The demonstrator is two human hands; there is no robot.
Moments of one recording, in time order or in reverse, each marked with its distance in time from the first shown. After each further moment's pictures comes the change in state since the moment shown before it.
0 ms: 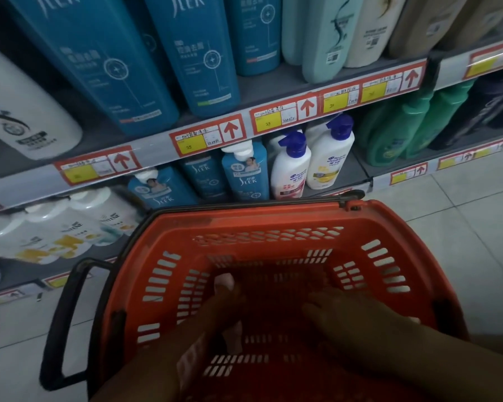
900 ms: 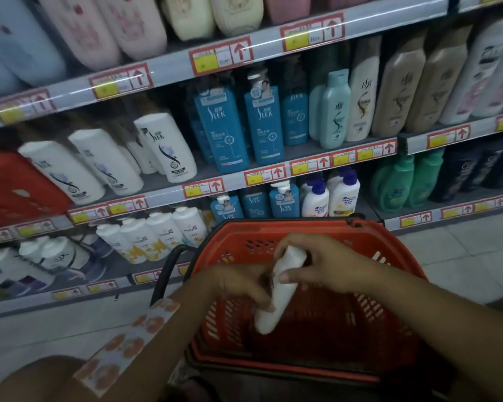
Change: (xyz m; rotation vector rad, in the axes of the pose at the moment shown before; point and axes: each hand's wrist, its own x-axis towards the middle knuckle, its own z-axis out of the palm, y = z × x) left_hand -0.246 -0.072 -0.191 -1.730 0.077 0.394; right_hand -0.043 -0.067 -0.089 0.888 0.538 -0.368
